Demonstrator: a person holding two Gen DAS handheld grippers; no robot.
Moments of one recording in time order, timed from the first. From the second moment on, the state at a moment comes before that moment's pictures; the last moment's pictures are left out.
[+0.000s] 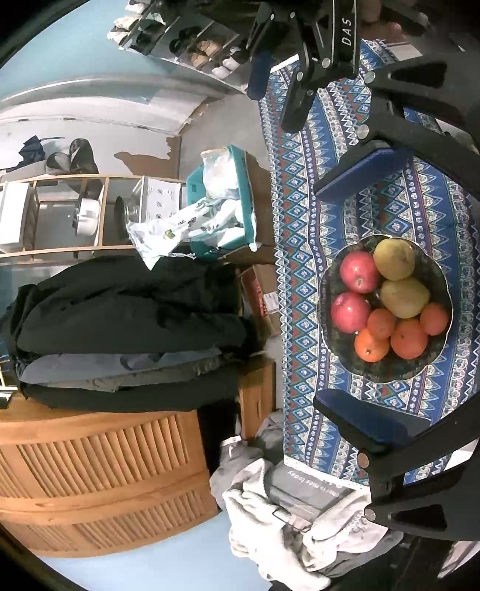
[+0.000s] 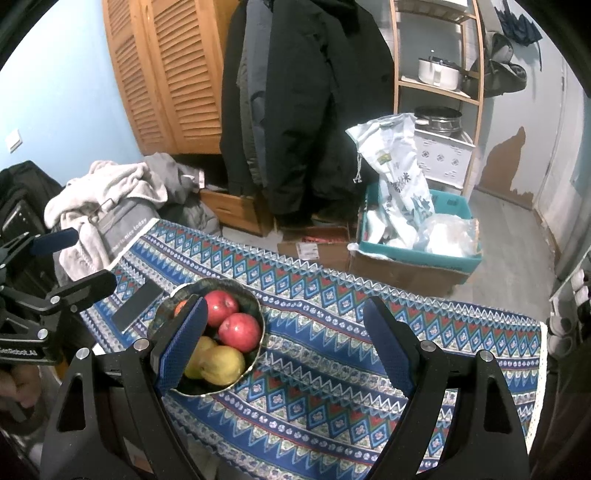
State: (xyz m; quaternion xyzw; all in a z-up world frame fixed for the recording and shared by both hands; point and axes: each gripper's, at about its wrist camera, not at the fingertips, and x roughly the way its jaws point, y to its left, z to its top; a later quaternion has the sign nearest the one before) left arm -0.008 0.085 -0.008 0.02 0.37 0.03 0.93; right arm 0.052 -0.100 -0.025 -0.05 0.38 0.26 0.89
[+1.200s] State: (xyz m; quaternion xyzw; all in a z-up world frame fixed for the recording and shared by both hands) left arm -0.006 0.086 -0.012 0.02 0.39 0.04 0.92; right arm 0.052 -0.100 -0.024 -0.05 0.38 0.26 0.89
